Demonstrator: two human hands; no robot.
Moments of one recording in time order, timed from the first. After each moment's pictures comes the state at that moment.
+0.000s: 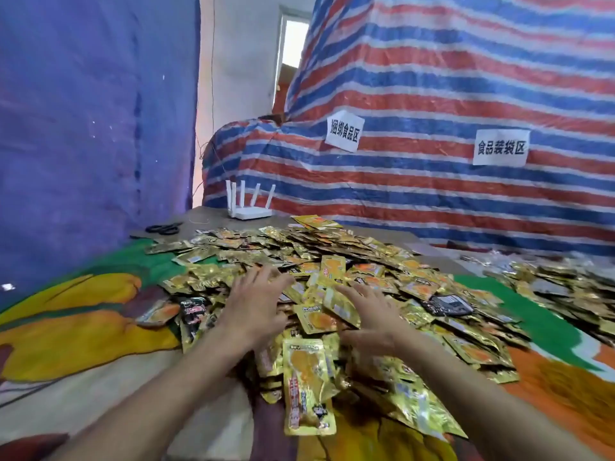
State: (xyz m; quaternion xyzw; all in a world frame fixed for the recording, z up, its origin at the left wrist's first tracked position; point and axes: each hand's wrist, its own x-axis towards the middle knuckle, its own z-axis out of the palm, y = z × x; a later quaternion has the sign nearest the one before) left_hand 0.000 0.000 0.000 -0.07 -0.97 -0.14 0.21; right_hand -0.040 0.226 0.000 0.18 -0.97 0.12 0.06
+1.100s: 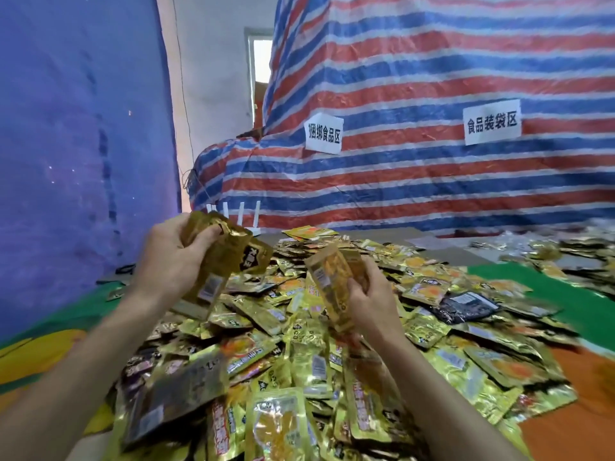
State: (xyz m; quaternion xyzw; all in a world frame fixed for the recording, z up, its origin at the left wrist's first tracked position) left_hand -0.056 -0.035 0.070 -0.08 -0.78 -0.46 0.42; right_hand -0.112 0.223 -0.013 0.13 -0.73 0.63 0.24
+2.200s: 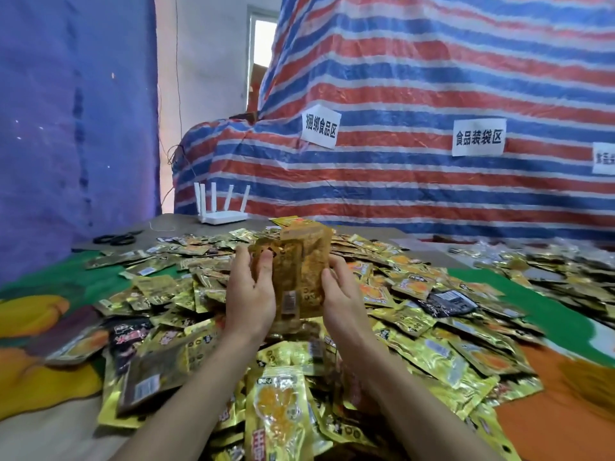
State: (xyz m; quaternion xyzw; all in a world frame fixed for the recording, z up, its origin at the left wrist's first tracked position) left_hand -0.061 0.055 -0.009 -0.06 -0.68 -0.65 0.33; right_hand -0.077 0.180 -0.017 0.19 -0.69 0.68 0.17
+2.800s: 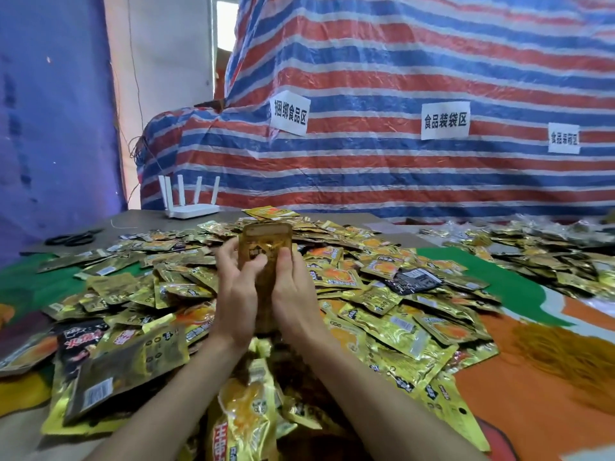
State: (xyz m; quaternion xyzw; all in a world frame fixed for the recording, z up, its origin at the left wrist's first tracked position) left_hand -0.065 0.082 -0.025 -0.18 -0.58 -0.76 0.25; right_hand -0.078 0.162 -0.027 0.15 -0.72 0.65 0.21
